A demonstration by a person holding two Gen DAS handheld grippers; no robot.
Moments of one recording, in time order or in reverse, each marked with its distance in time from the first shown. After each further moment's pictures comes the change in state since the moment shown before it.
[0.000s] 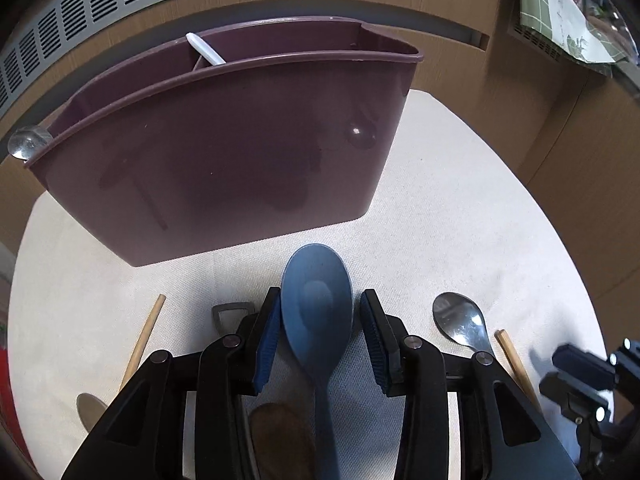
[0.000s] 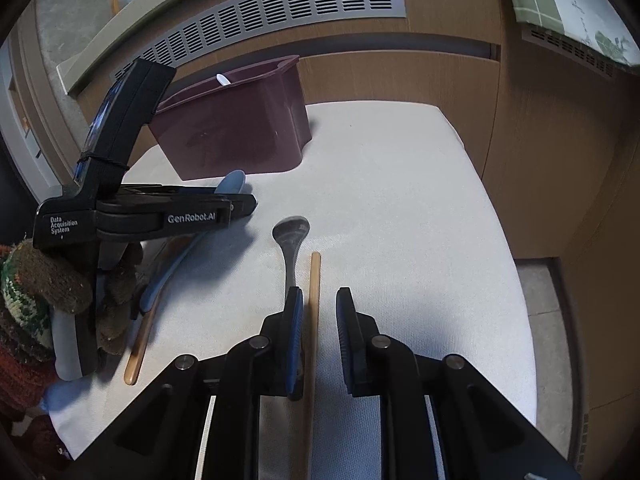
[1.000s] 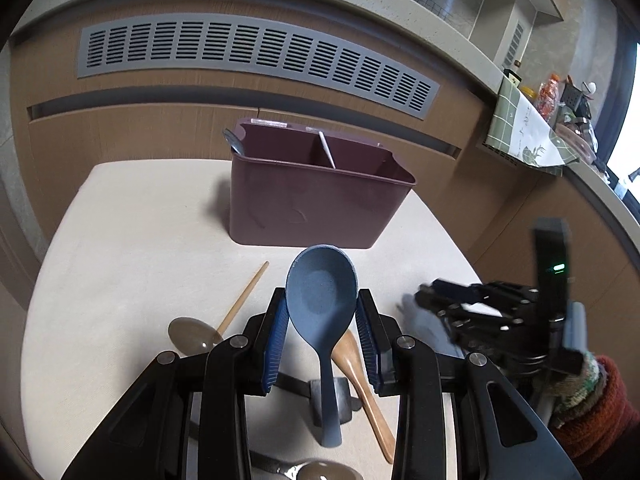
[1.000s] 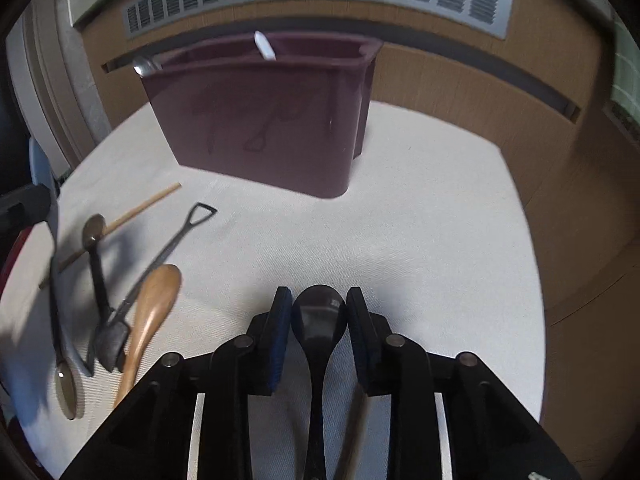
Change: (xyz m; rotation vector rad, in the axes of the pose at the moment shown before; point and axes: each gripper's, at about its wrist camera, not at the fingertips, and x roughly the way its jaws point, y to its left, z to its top) left arm -0.141 0.055 -0.063 -0.190 -0.261 -0.165; right arm 0.041 0.038 0.048 -0.172 0.073 -0.049
